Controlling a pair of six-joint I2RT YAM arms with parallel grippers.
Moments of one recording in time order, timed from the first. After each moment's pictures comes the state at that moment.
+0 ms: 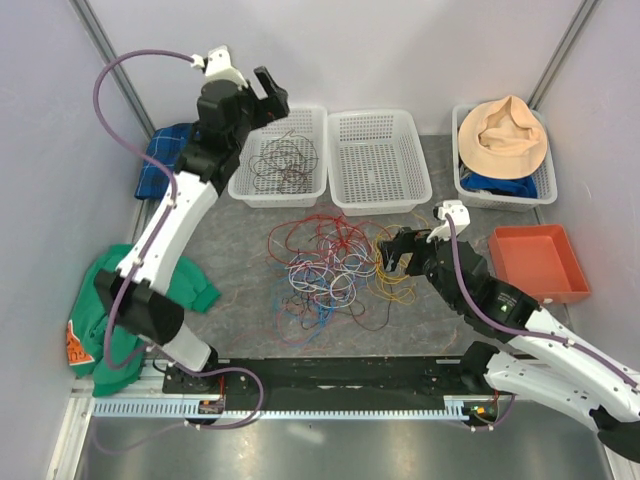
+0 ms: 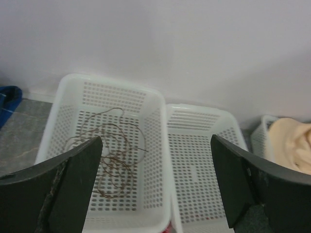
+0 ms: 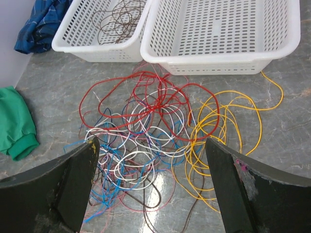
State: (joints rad) left arm -0.33 1.67 1.79 -0.25 -0.22 -0.42; right arm 0.87 0.74 0.78 -0.33 0.48 0.50
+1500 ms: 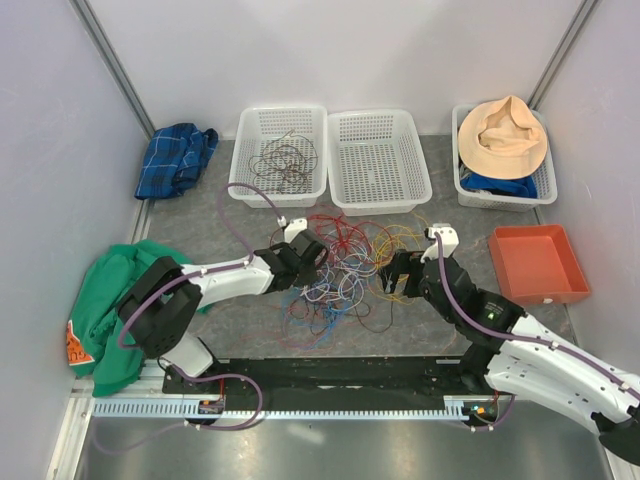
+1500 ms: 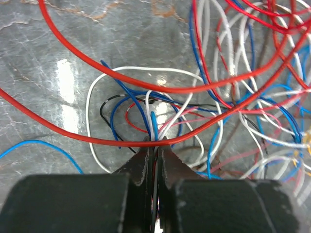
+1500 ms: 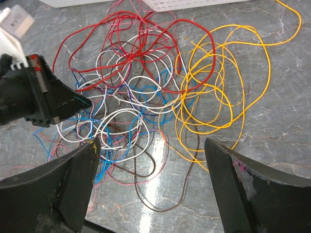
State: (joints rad) left arm -0.82 1.58 0.81 -0.22 -0.32 -0.84; right arm 0.87 0.70 0.58 -0.37 0.42 0.63
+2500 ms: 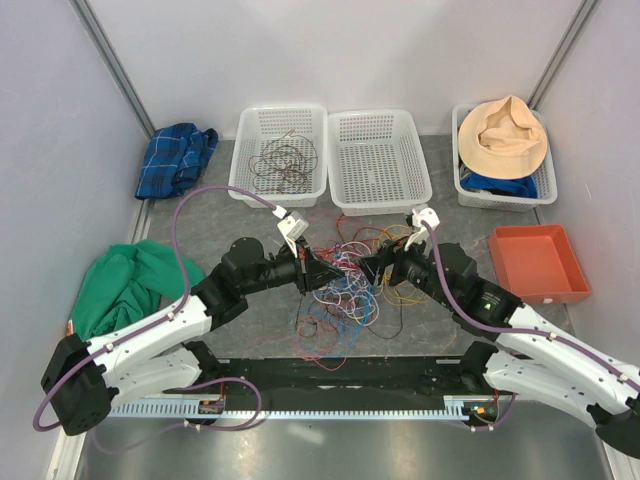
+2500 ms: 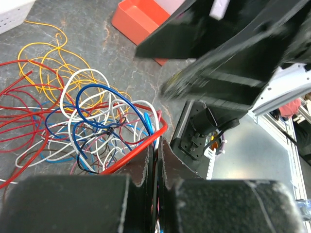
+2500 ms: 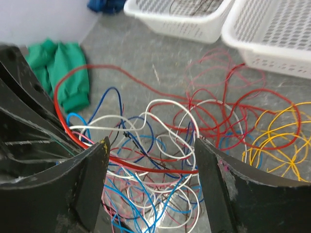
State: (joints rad) left arm -0.83 0.98 0.58 0.30 0.39 -0.52; right arm 0.87 0.76 0.68 -0.12 0.16 0.46
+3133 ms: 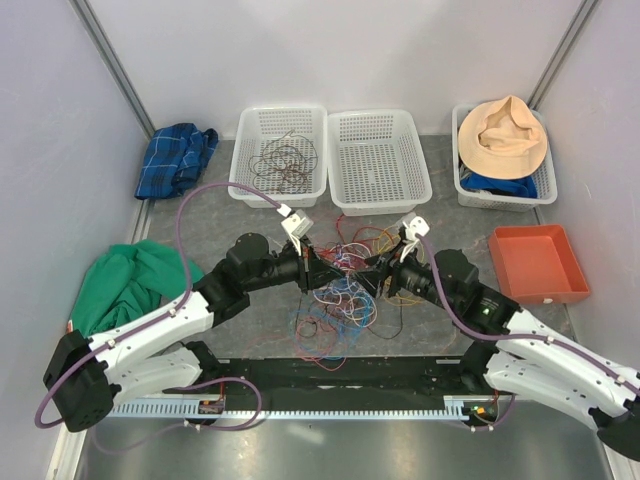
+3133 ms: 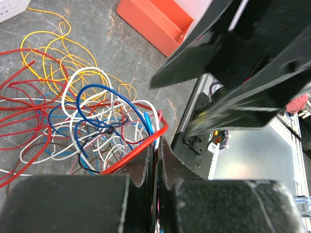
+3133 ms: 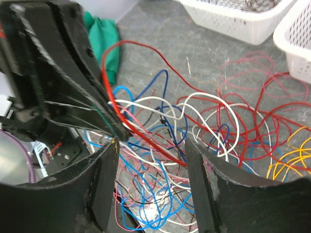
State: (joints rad) left arm -0.83 1.00 0.62 0.22 0.39 -0.50; right arm 0.87 0.74 0.61 -0.04 -0.06 0.37
